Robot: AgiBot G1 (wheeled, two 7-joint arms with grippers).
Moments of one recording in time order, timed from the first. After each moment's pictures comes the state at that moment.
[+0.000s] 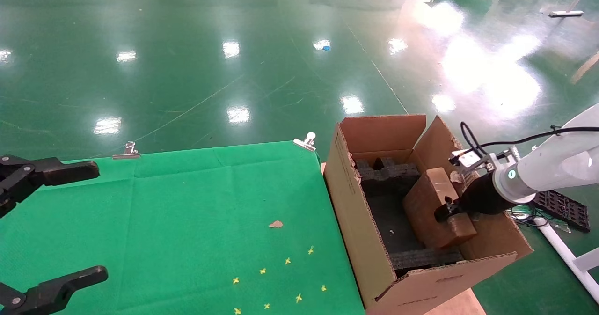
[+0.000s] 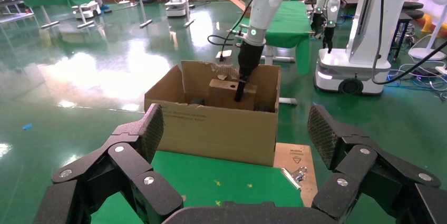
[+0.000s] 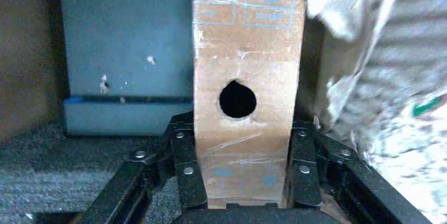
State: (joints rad) left arm -1.08 0.60 0.30 -1.28 0.72 1.49 -0.18; right arm 1.74 -0.86 -1.68 0.03 -1.16 -1.10 0.83
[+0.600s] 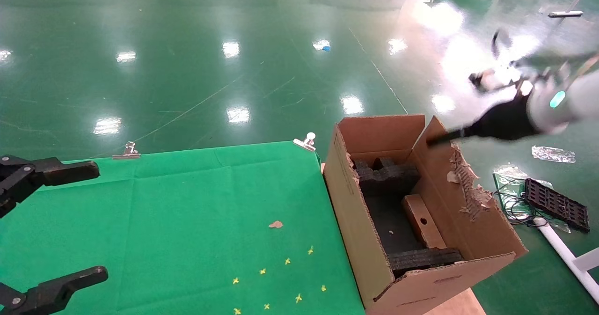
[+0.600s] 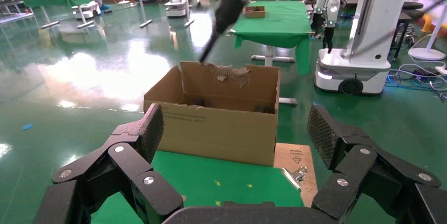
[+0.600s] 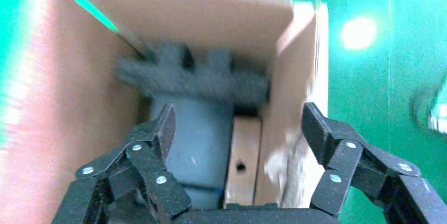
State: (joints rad) left arm -1.08 0.60 0.30 -1.28 0.72 1.49 -0.18; right arm 2.01 -0.78 -1.63 0.08 -1.09 -1.18 0.69
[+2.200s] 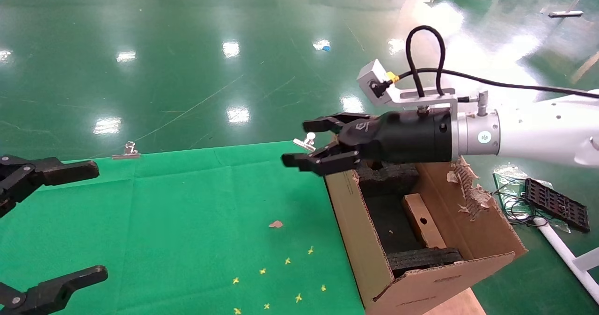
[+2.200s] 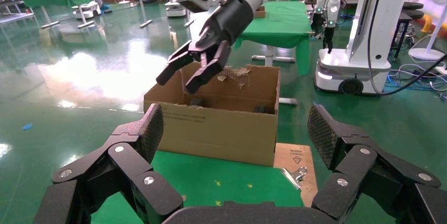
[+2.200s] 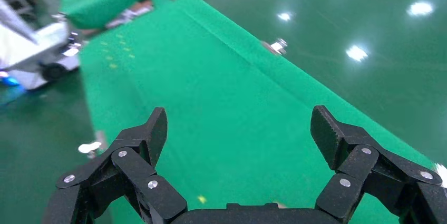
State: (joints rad) left arm -1.08 0.60 0.30 -1.28 0.72 1.49 -0.18; right arm 1.53 -0.64 -0.84 0.81 -0.86 -1.36 0.34
